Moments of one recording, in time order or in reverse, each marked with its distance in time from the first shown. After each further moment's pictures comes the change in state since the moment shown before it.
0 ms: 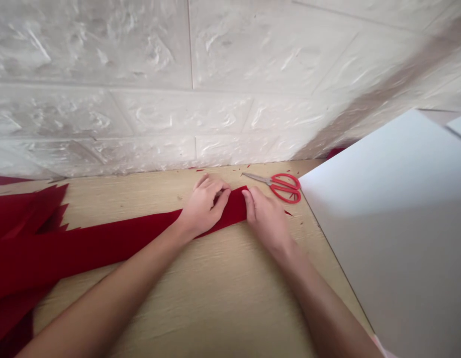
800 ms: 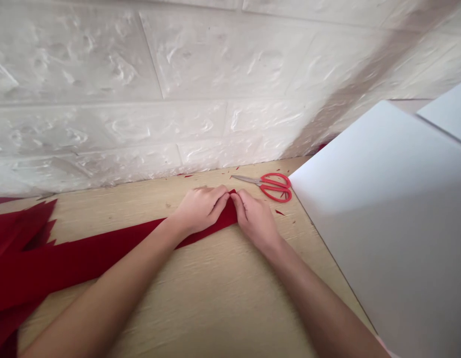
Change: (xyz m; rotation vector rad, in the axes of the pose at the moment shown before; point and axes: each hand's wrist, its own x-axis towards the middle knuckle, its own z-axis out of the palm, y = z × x) left_hand 0.022 0.012 0.000 0.464 -0.255 0.136; right_hand -0.003 0.012 0.011 0.271 -0.011 0.017
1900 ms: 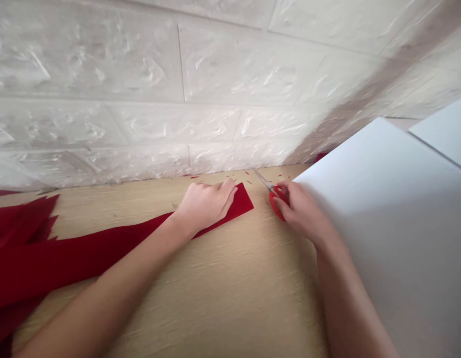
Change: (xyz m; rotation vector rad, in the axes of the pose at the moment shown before) left_hand 0.000 0.006 -0.020 0.135 0.110 -0.097; right_hand 0.003 0.058 -0.071 0.044 -0.025 0.252
